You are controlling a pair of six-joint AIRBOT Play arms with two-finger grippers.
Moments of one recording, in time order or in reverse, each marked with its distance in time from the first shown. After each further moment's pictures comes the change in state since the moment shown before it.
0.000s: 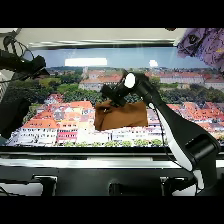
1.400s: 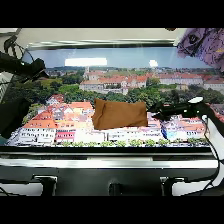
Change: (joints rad) left arm 0.020 0.006 -0.036 0.000 0.004 0.000; right arm -0.728 0.080 -0.621 0.438 0.091 -1.046
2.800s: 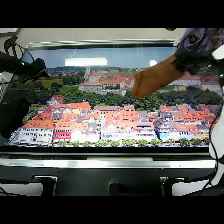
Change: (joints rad) left arm 0.000 0.000 0.000 -0.019 -0.002 0.000; right arm 0.044 -0.005 0.830 -0.473 -0.077 0.615
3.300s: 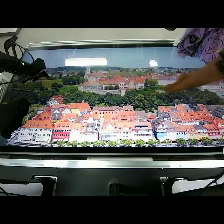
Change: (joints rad) left arm 0.000 0.000 0.000 0.000 -0.003 0.000; right arm -0.303 0.001 0.085 -0.138 0.074 0.080
